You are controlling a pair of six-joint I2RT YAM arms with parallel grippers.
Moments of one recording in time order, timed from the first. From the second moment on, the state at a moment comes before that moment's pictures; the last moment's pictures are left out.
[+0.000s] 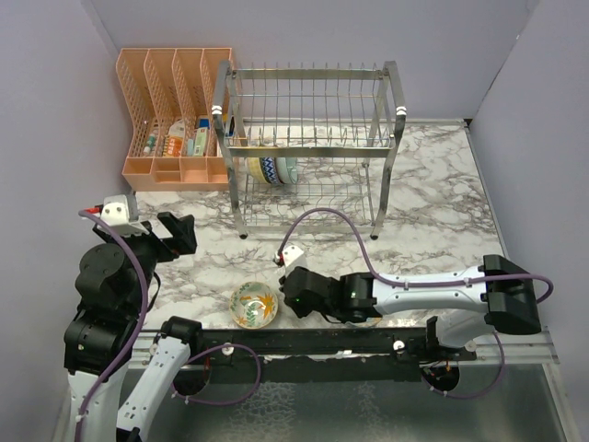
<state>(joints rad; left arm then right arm) -0.23 0.43 1.09 -0.81 -0.18 -0.29 1.41 1.46 0.93 -0.29 0.33 0.56</state>
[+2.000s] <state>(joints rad) -0.24 0.45 1.19 -0.83 -0.19 -0.25 0.80 1.79 0.88 1.09 -0.24 1.14</state>
